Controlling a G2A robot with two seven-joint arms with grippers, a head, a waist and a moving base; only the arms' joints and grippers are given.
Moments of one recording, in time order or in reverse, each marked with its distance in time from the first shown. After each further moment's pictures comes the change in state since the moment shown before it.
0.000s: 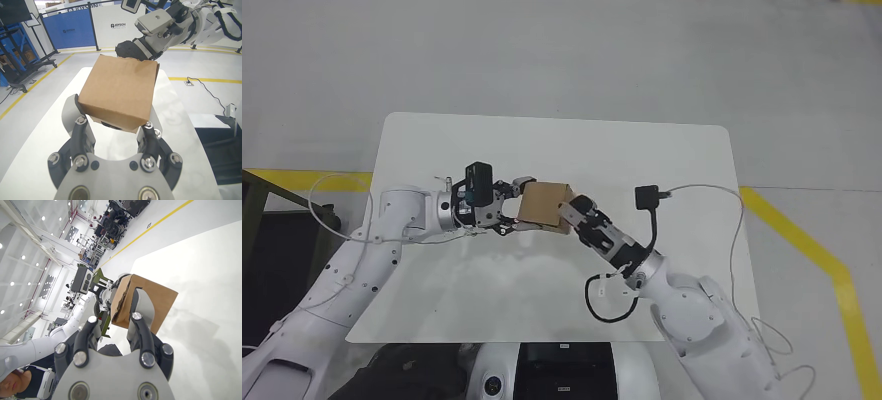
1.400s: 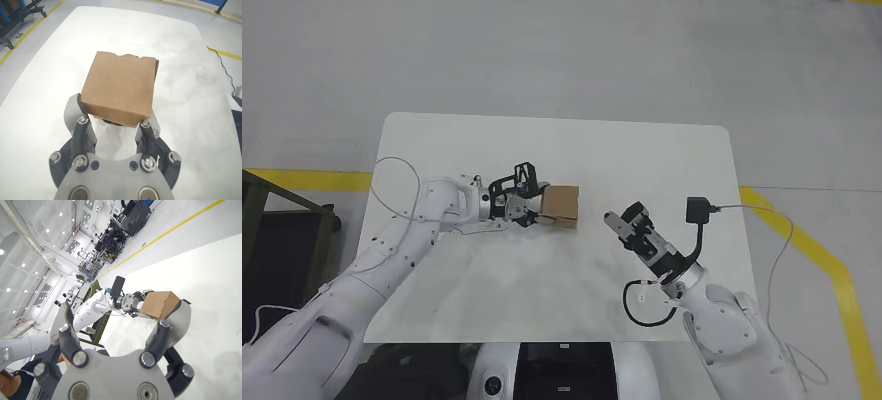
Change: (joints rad) left arm -0.244 -0.136 0.299 0.305 -0.039 0.134 -0.318; right arm -0.165 0.030 0.203 -0.003 -0.023 -0.200 -0.033
